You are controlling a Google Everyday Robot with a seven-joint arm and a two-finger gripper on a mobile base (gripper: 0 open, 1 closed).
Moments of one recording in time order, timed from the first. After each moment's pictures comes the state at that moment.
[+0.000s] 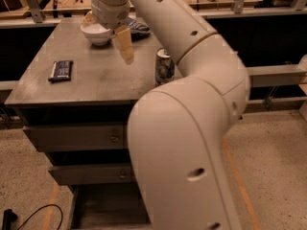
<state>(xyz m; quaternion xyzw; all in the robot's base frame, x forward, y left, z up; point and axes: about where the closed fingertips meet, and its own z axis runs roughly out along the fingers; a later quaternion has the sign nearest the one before) 0.706 0.126 0.929 -0.92 0.34 -0.05 0.16</state>
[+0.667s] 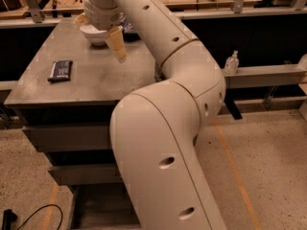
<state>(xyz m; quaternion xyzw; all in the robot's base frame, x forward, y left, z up) 0.734 0.156 0.914 -0.93 0.30 -0.05 0.18</state>
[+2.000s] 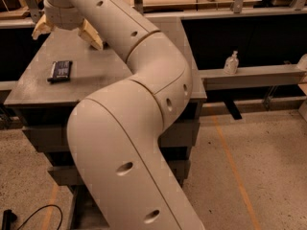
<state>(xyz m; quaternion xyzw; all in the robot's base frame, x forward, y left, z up) 0.719 0.246 0.923 -0.98 -0.01 -0.13 0.13</state>
